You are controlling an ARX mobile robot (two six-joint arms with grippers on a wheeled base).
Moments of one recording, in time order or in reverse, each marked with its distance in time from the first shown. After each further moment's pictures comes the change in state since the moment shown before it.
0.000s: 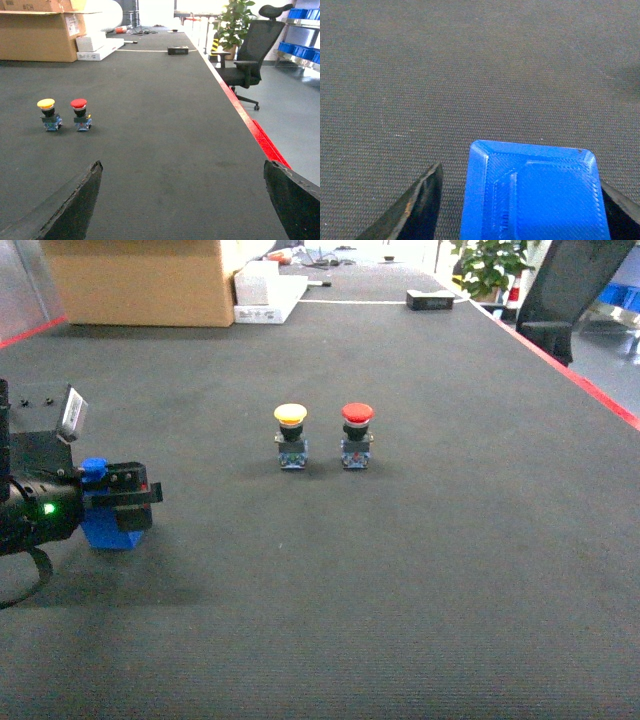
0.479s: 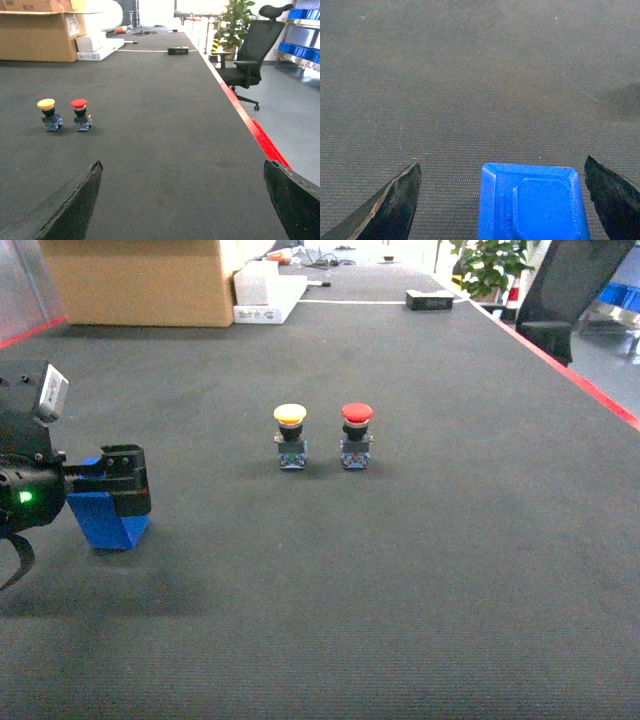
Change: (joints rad) left arm 0.014 -0.047 -0.041 0.074 0.021 0.043; right arm 0.000 0.000 0.000 0.000 0.000 0.000
